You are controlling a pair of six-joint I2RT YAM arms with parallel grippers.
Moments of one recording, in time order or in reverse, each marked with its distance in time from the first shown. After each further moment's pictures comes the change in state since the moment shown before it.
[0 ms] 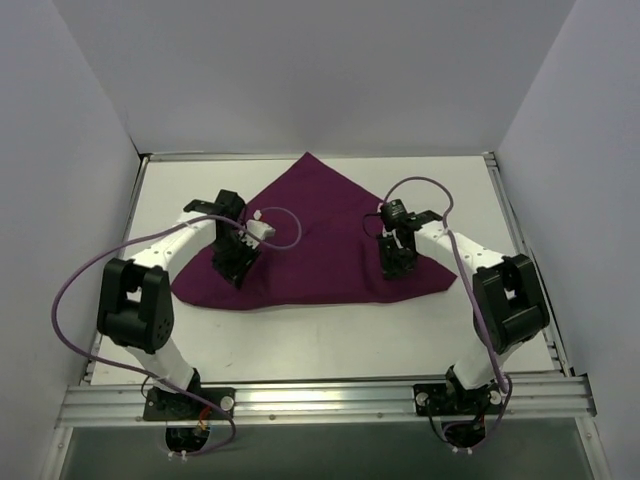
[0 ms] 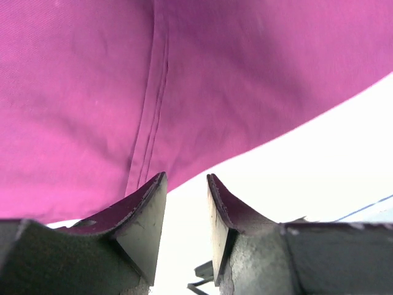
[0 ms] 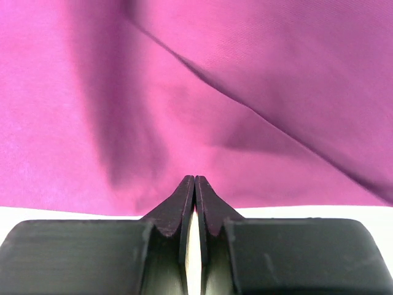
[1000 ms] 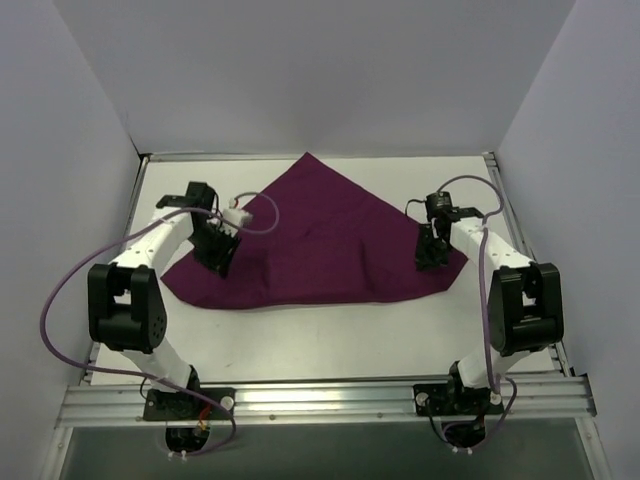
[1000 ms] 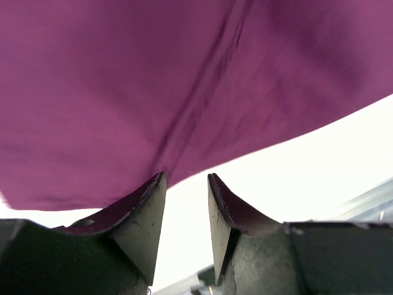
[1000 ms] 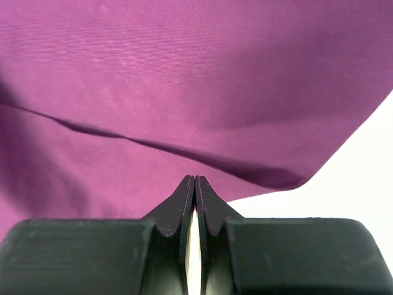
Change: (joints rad) left arm 0.167 -0.036 -0.031 -0.010 0.036 0.066; right arm -0.293 -0.051 -0.031 -0.022 0.016 0.067
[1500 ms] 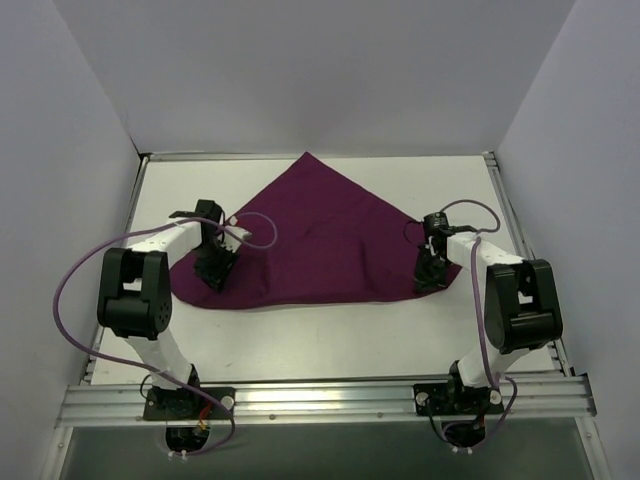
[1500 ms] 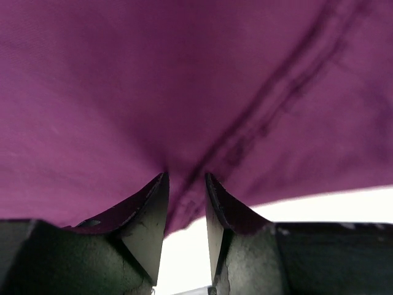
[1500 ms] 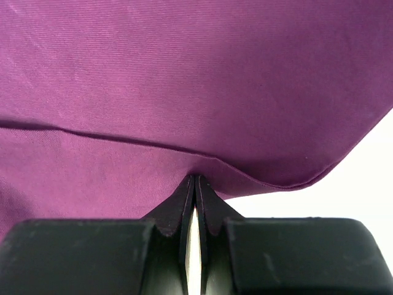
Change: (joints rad) left arm 0.000 0.051 -0.108 0.169 -0.108 -0.018; right arm 0.000 -0.007 -0.179 0.086 0.000 0.059
